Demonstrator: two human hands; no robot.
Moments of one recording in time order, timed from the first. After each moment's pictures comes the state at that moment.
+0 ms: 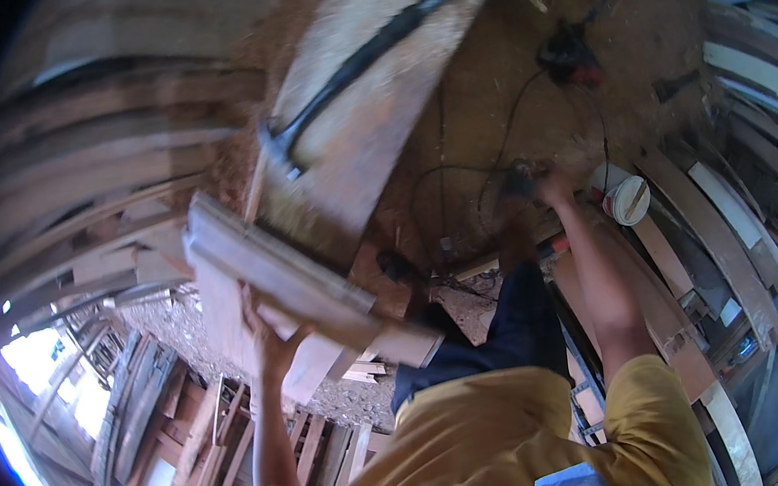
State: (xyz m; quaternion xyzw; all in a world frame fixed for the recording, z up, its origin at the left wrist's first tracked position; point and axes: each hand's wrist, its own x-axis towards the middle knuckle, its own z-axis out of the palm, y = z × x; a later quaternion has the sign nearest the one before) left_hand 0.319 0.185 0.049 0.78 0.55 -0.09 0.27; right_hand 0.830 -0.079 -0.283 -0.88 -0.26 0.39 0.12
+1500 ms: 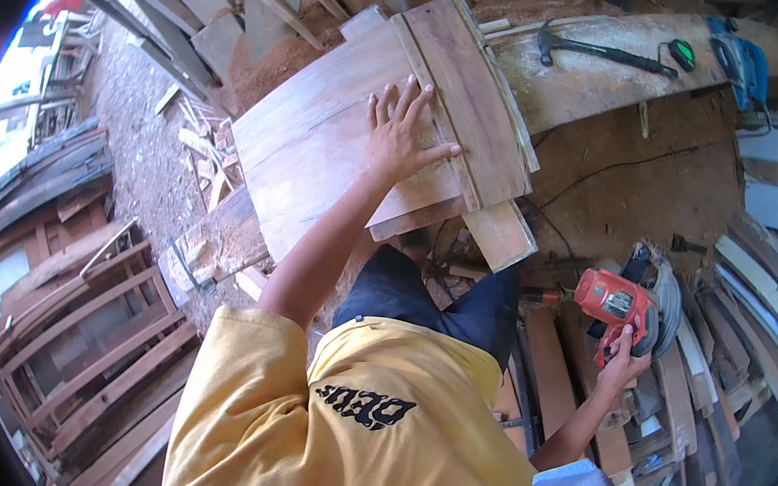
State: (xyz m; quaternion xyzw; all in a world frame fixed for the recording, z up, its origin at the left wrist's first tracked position) left_hand 0.307 0.155 -0.006 0.83 0.53 0.10 0.11; right_hand 0.679 -0.236 0.070 -0.82 -0.12 0.24 0.51
